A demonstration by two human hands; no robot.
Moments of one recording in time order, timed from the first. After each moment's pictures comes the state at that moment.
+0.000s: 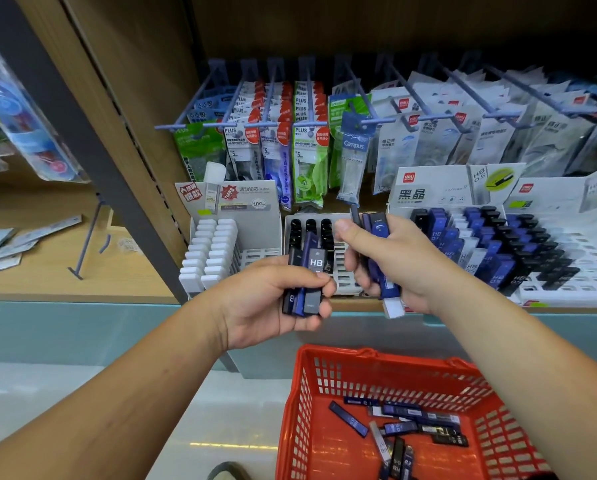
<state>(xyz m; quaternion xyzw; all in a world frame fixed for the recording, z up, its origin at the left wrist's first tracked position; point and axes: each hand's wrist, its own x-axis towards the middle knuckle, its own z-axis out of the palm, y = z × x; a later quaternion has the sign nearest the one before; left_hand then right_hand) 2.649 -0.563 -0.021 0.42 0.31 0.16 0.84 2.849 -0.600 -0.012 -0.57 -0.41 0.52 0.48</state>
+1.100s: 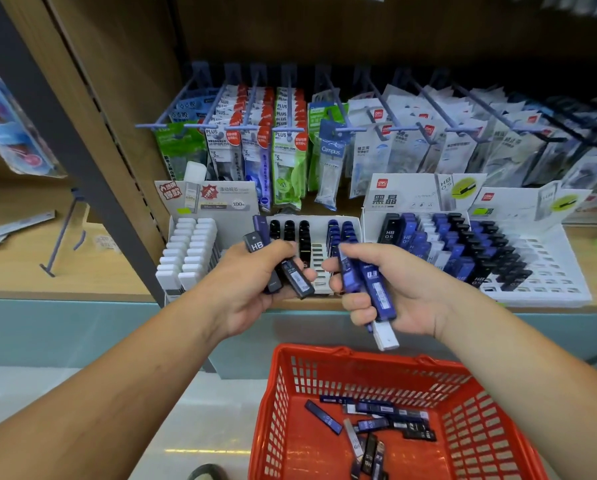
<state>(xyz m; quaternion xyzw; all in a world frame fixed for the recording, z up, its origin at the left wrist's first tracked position) 2.677 -0.572 -0.014 0.40 0.44 0.36 0.72 2.867 -0.630 -0.006 -0.52 -0.22 0.73 0.39</state>
